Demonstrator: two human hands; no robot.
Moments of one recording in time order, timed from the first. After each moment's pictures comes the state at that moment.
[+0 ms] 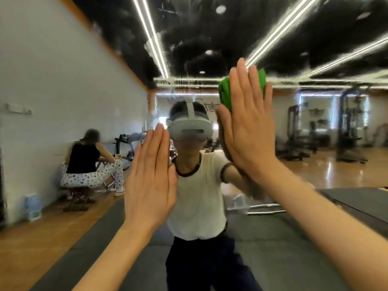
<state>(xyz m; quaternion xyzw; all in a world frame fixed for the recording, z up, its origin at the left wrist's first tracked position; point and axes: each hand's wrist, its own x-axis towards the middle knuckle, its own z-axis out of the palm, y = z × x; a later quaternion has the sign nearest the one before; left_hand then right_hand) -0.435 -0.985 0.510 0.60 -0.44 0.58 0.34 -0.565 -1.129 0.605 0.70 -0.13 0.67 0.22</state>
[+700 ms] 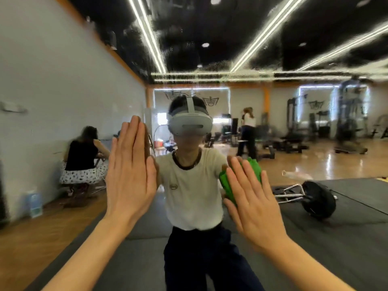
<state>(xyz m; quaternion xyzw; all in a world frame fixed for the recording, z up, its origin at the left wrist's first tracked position) -0.446 -0.986 0.509 0.62 -0.42 0.55 0.36 -0.622 -1.173 0.445 0.78 -0.09 0.55 0.28</state>
